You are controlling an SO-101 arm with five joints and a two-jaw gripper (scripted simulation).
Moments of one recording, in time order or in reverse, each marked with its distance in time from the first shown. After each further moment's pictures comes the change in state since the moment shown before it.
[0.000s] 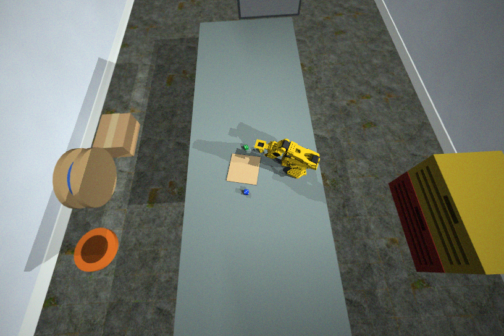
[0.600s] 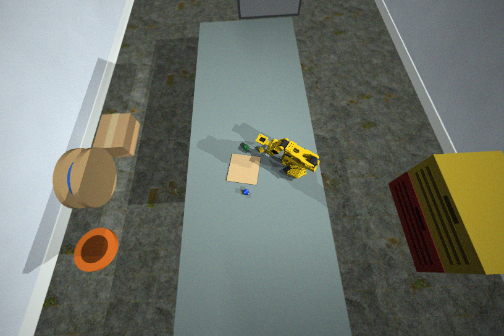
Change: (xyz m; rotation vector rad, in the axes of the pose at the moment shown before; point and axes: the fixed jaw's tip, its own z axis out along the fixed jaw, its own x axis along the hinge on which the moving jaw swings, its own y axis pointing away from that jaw) arm 0.002 -0.023 0.014 0.084 0.000 0.226
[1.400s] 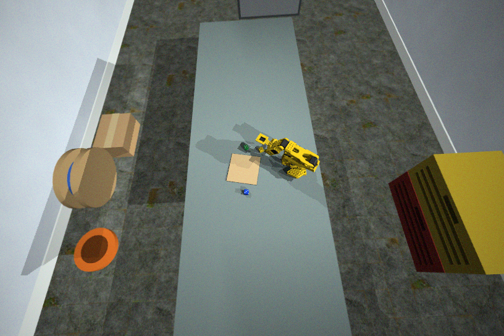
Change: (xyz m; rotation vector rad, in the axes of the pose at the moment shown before) arm -0.001 -0.002 0.001 0.006 -0.005 0.018
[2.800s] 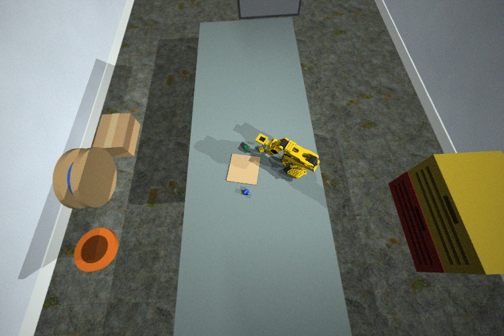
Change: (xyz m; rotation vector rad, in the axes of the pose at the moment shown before) arm 0.000 0.000 0.001 0.000 0.009 0.000
